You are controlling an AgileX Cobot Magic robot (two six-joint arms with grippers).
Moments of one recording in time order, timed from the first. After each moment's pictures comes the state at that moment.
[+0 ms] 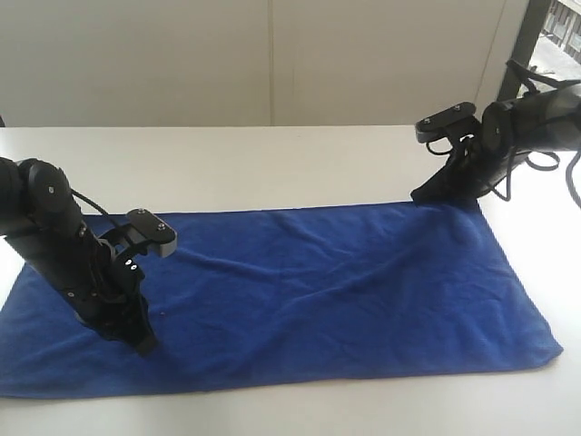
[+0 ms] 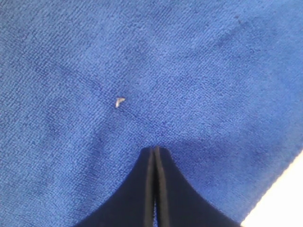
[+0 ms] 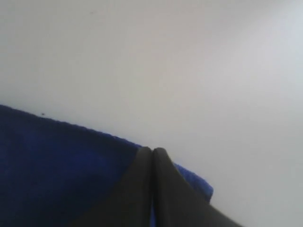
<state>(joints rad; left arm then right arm) -0.39 1.81 -0.92 -0.41 0.64 0.80 -0.06 2.19 -1.52 -0.15 0.41 -0.18</state>
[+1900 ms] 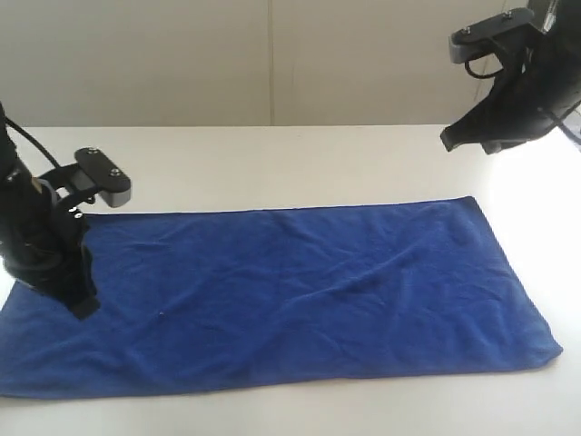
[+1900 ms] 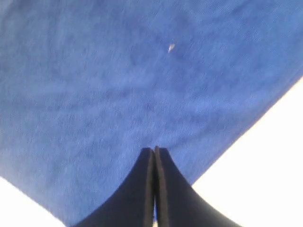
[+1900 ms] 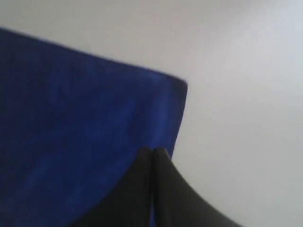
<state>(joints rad) -0.36 1.52 -0.98 -0.10 0.88 0.57 0.00 1.70 -1.37 -0.13 0.77 -0.15</state>
